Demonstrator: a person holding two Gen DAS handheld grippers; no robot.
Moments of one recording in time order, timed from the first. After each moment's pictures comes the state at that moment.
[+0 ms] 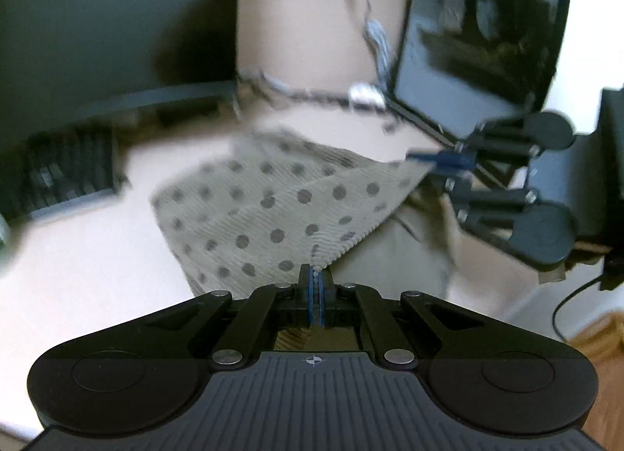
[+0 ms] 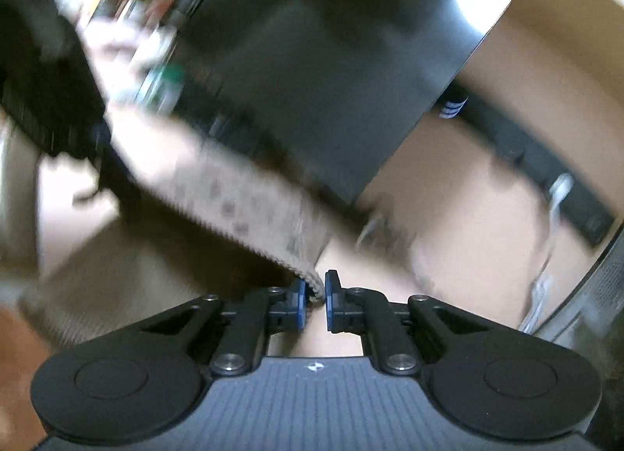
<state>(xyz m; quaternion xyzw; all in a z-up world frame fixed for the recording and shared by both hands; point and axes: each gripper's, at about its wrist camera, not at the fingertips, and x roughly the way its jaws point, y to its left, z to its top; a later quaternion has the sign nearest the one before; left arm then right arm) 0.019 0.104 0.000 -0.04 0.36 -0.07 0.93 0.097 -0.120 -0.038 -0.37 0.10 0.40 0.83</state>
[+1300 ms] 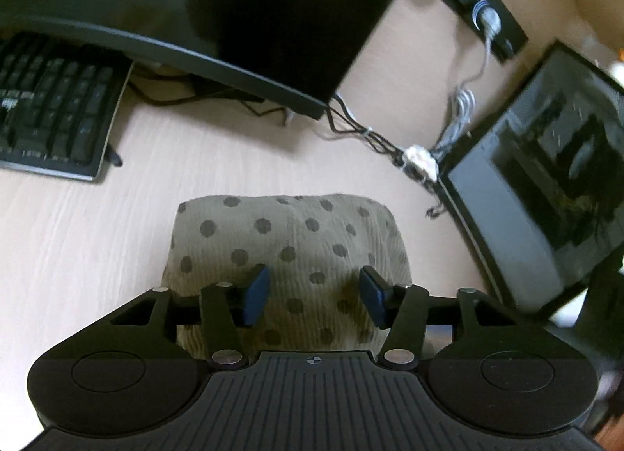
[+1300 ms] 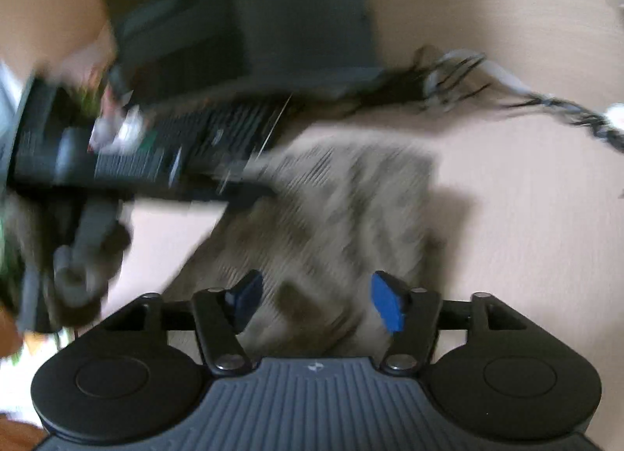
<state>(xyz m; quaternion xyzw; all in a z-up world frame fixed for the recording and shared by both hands) 0.147 0.190 -0.014 -0.24 0.35 -0.04 0.90 0.206 -0.084 -0.014 -0.01 0.37 0.44 0.82</state>
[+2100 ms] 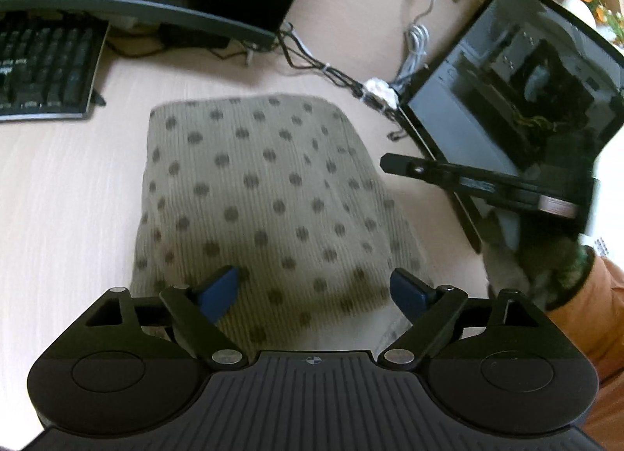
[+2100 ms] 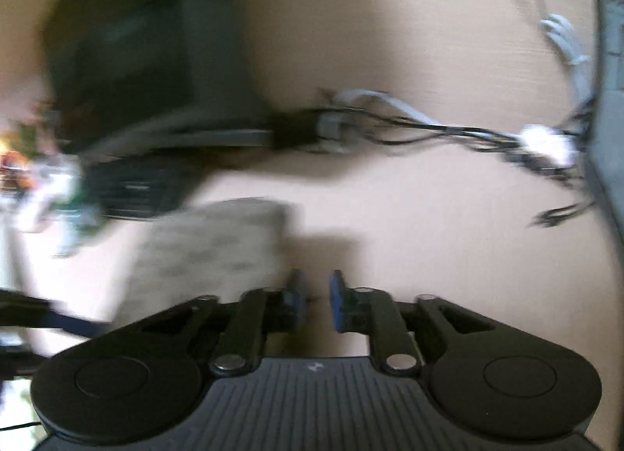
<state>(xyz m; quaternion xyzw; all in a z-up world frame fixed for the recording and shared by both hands) 0.083 0.154 -0.014 -0.22 0.41 -0.10 0.88 0.231 -0.116 -0.009 -0.01 0.34 0.40 0.85</state>
